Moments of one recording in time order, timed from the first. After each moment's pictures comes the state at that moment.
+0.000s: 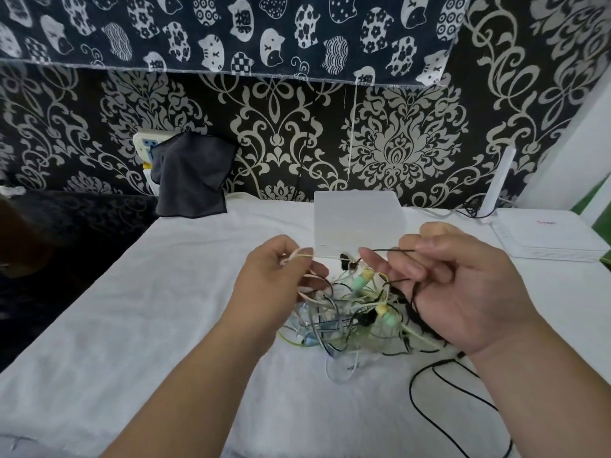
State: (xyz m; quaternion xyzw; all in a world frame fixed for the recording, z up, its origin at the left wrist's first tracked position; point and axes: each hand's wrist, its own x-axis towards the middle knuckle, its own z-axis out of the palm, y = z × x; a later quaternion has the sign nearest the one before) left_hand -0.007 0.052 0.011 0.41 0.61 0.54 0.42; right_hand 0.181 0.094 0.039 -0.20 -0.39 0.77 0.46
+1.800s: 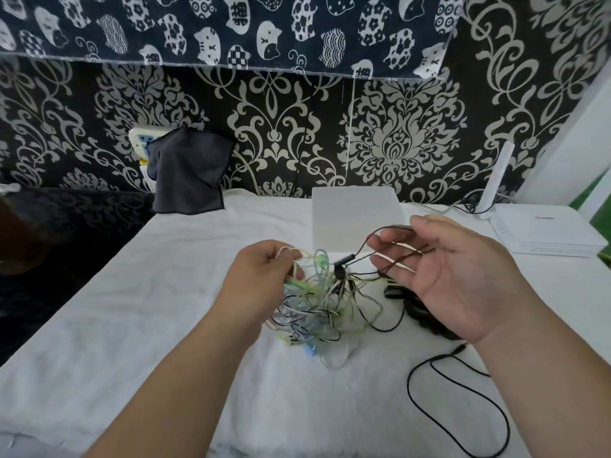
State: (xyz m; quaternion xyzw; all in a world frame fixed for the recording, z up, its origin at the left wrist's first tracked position) left_hand -0.023 0.058 -0.003 0.39 0.67 0.50 0.39; right_hand 0.179 0.097 0.044 -0.36 -0.37 0.71 0.47
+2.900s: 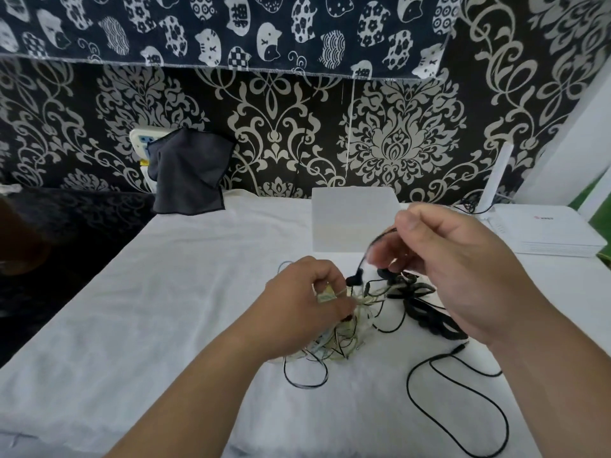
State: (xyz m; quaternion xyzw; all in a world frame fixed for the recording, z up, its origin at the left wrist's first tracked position) left_hand -0.003 0.042 0.000 0.64 0.62 0.32 0.33; right_hand 0.188 0.086 0.053 -0.38 -0.69 0.47 0.40
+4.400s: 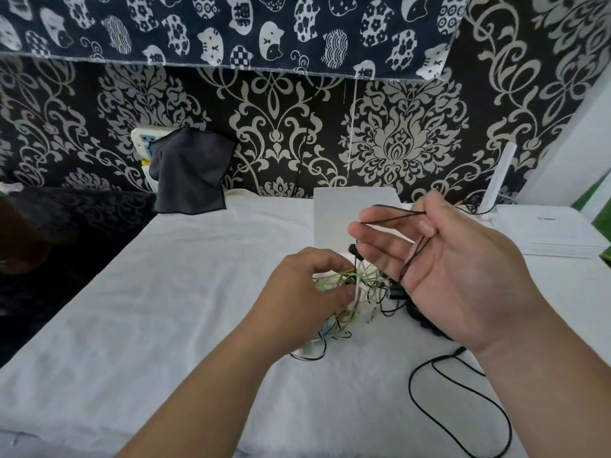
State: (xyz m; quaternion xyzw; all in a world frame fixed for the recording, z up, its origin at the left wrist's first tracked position) left_hand 0.006 0.044 0.009 0.57 0.62 0.40 0.36; right_hand 0.169 0.080 0.062 -0.25 -0.40 0.73 0.49
